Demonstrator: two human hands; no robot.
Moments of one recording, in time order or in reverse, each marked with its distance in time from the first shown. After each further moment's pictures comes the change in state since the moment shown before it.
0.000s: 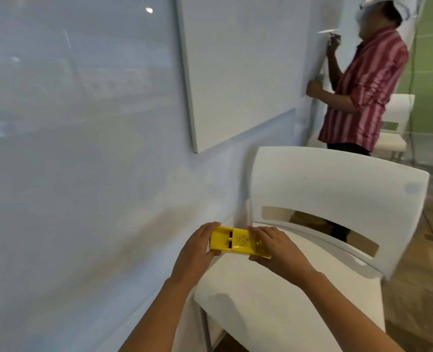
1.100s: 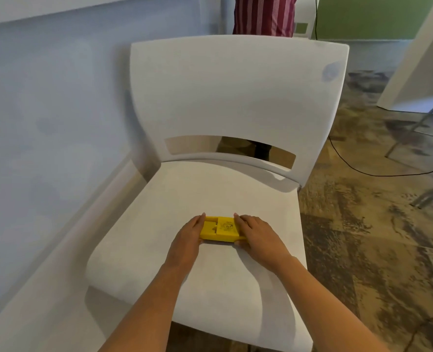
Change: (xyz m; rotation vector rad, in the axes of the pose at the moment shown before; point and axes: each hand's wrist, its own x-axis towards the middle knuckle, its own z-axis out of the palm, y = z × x) left_hand 0.021 -0.025 0.298 0.268 -0.379 0.303; right_hand -0.153 0.166 0.109 -0.087 -0.294 0.460
